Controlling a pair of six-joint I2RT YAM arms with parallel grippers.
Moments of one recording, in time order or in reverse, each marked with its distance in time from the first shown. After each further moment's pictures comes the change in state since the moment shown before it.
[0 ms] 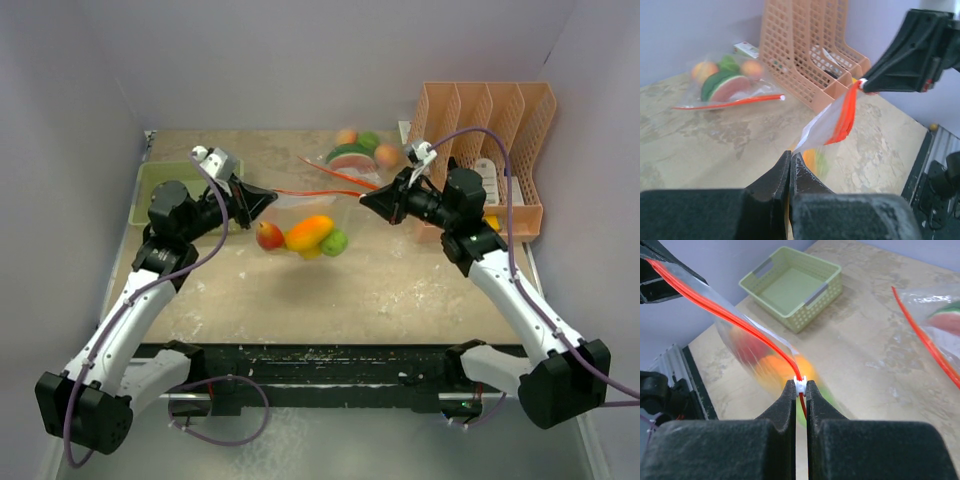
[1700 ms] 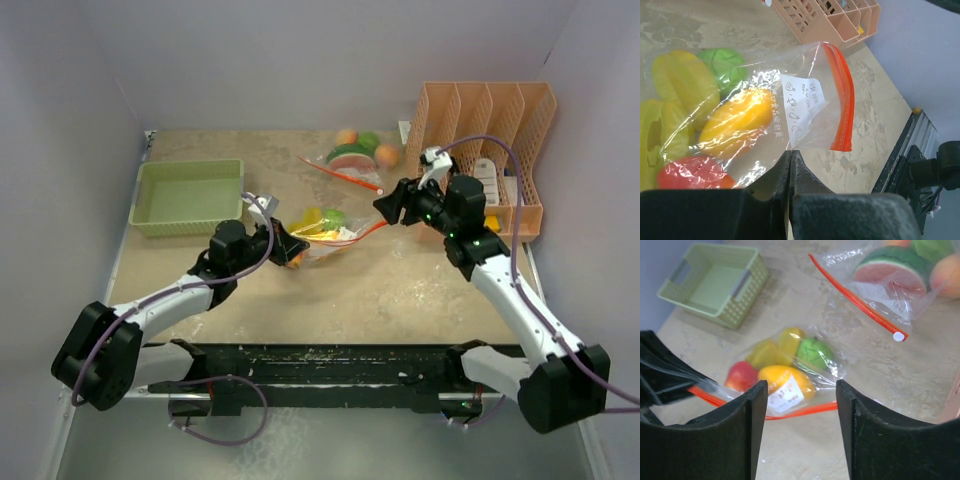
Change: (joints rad) left arm -0.206 0.230 -0.375 0.402 -0.215 -0.280; right arm -0.042 0.004 -0.038 -0.137 0.295 -0.018
